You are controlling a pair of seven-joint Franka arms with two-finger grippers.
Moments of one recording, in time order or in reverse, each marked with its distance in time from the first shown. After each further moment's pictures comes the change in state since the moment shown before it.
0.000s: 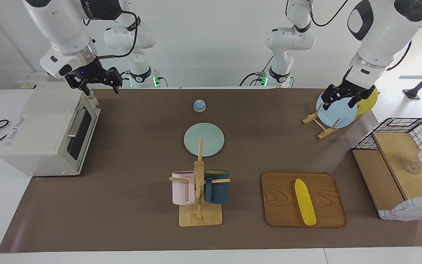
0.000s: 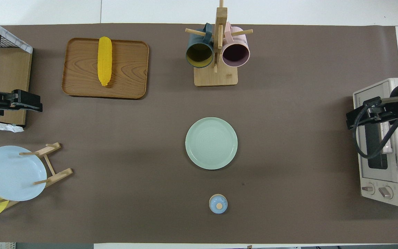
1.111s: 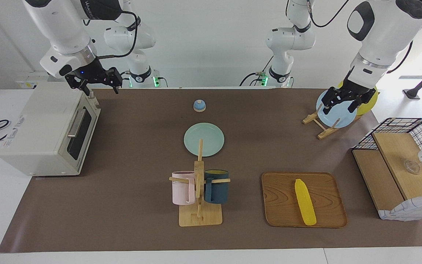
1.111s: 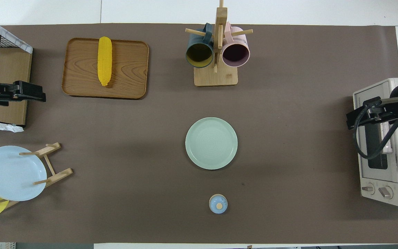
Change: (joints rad) left arm -0.001 0.016 -0.002 -0.008 -0.035 0.107 0.000; right arm -0.002 -0.001 0.000 -0.007 0.000 0.016 -0.051
